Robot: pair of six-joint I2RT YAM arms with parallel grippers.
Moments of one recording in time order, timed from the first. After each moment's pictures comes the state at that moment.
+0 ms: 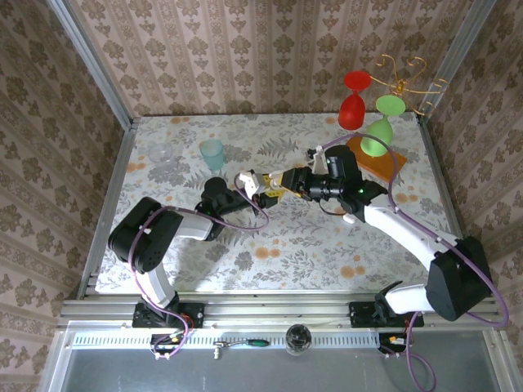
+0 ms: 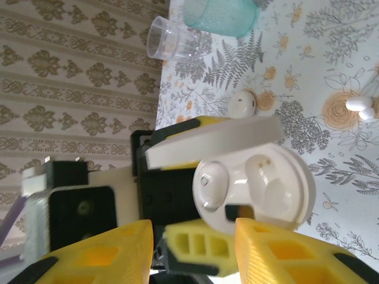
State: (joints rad) left arm -0.61 1.75 0.64 1.15 0.68 0.07; right arm 0.46 1.34 0.97 -0.13 -0.54 0.89
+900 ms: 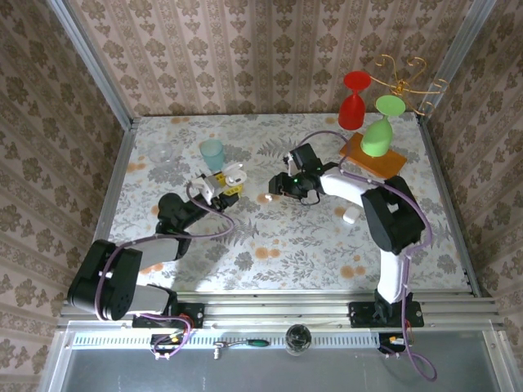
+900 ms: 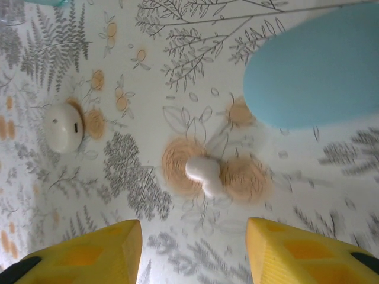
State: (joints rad) left arm -0.37 1.34 0.35 1.16 0.65 0.04; right arm 0.47 1.97 1.31 -0.30 -0.38 0.57
